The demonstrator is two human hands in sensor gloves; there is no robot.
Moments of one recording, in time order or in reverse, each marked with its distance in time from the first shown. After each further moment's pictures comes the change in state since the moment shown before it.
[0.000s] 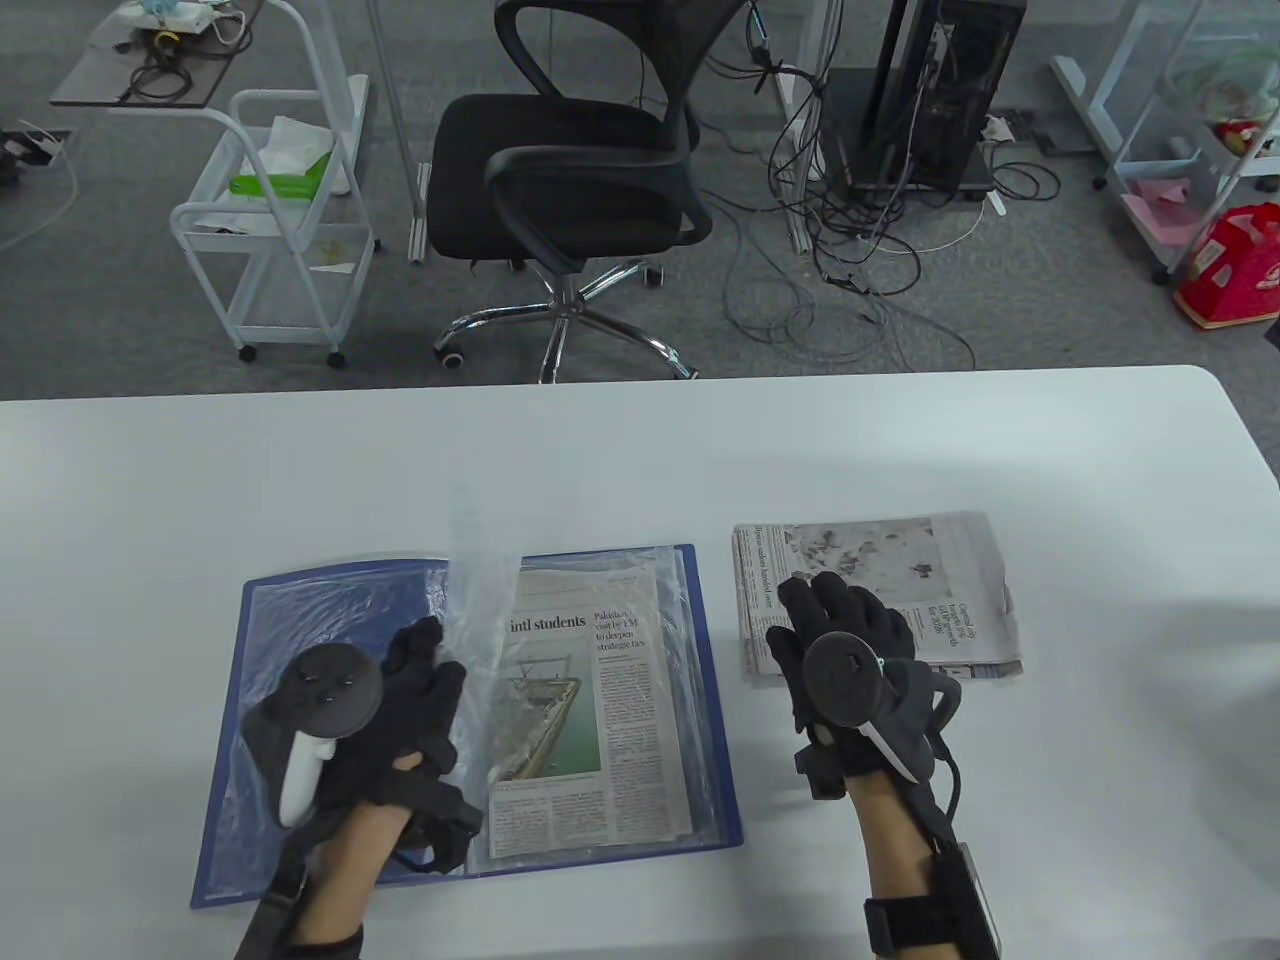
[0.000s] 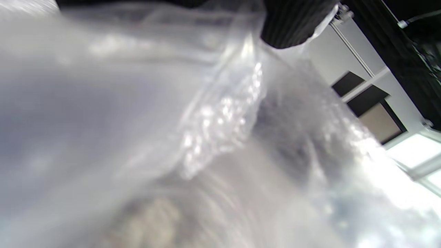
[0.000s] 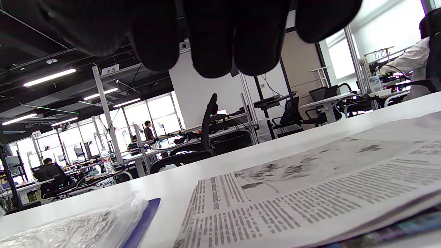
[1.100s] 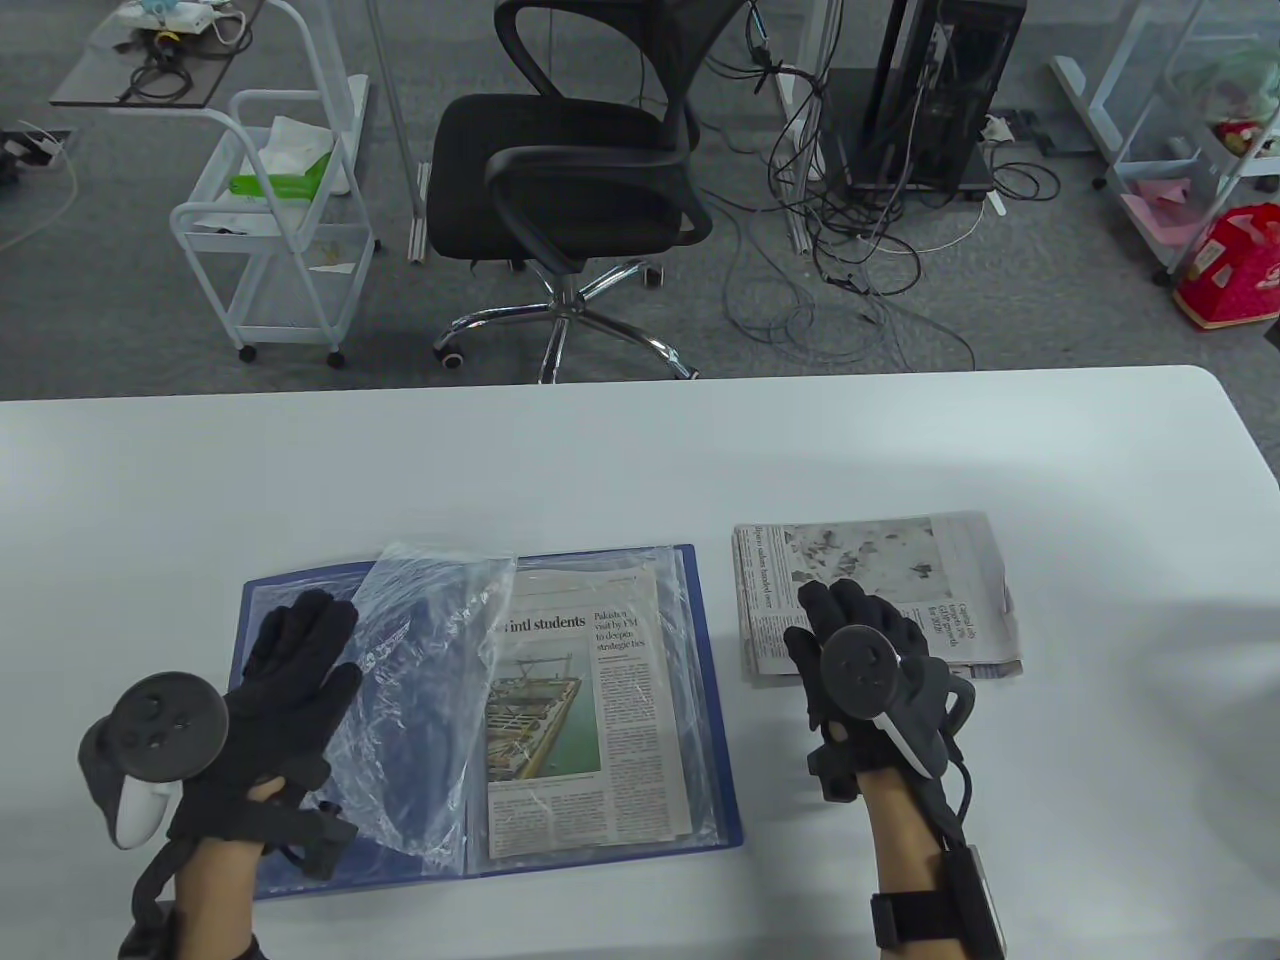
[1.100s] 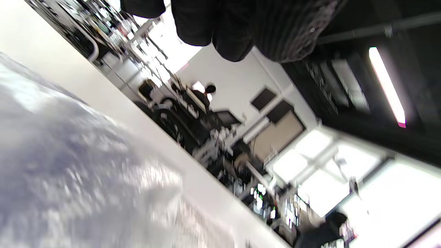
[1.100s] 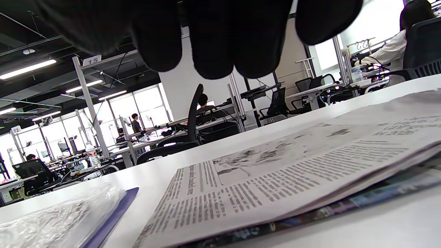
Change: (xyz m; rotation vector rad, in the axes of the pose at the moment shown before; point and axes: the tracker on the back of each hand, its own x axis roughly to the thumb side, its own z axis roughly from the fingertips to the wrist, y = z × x) left_hand -0.002 0.057 0.013 -0.033 -0.407 -0.082; right_hand -0.016 0.006 -0.003 0.044 0.054 0.004
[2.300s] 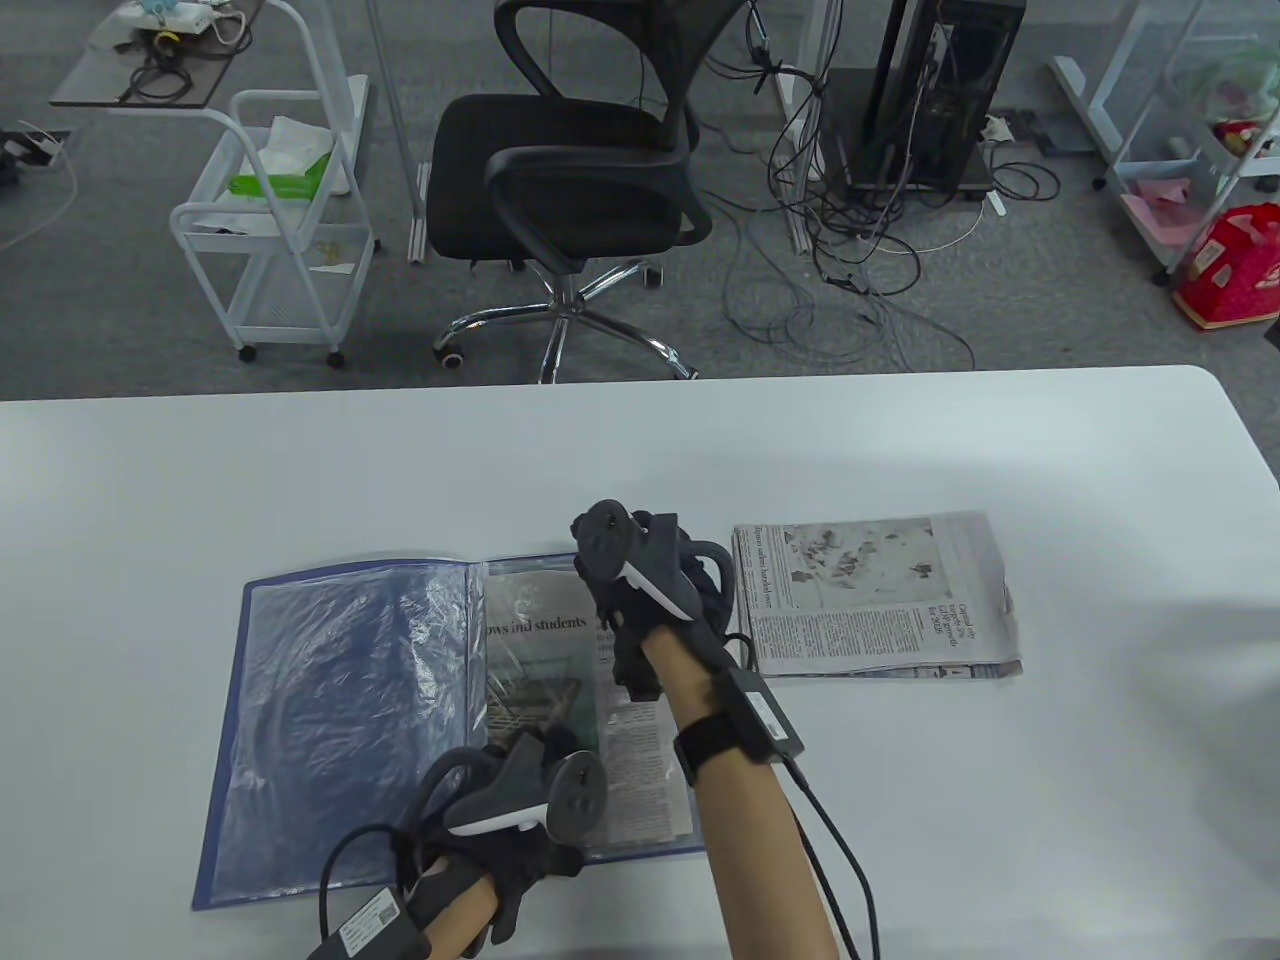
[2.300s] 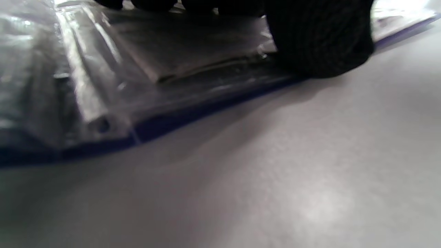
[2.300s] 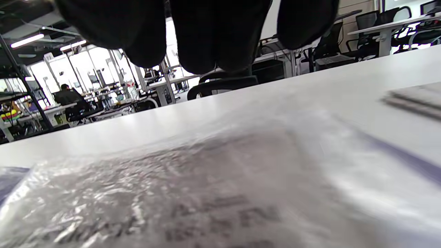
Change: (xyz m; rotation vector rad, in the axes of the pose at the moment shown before) left_hand 0.060 -0.210 -0.006 -0.724 -0.106 -0.767; right_hand 0.198 0.098 -0.096 0.322 -0.139 0.073
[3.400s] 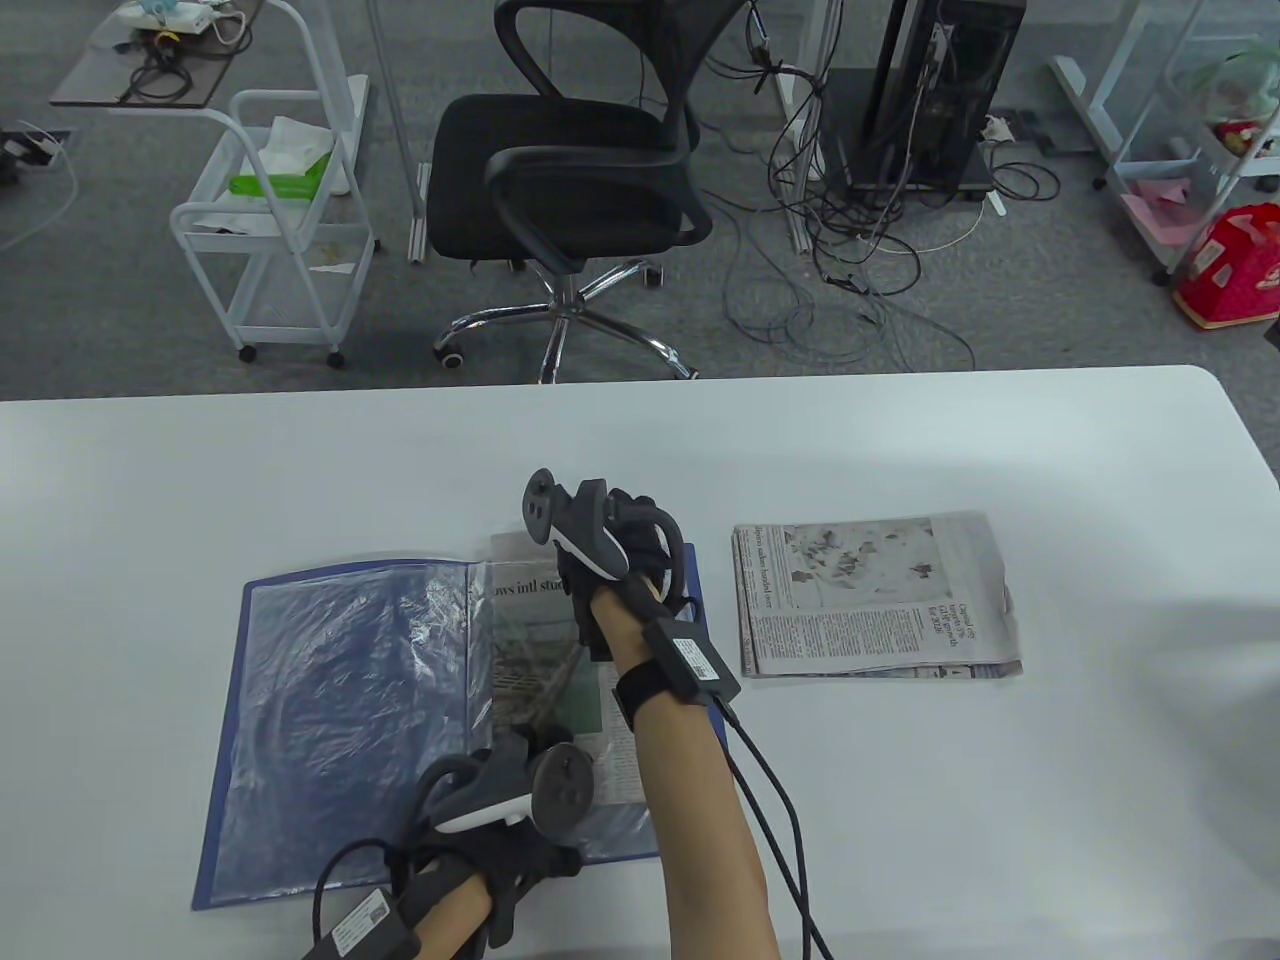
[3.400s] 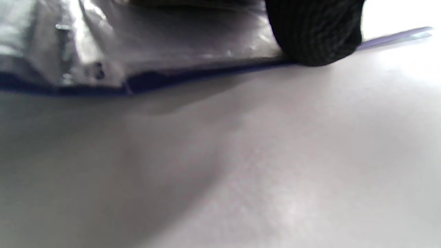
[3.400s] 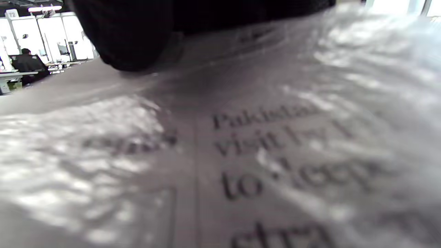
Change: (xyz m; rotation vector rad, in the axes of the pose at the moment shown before) left_hand -0.008 -0.006 0.003 -0.060 0.009 0.128; right_hand 0.024 0.013 -0.035 -0.011 0.090 0.177
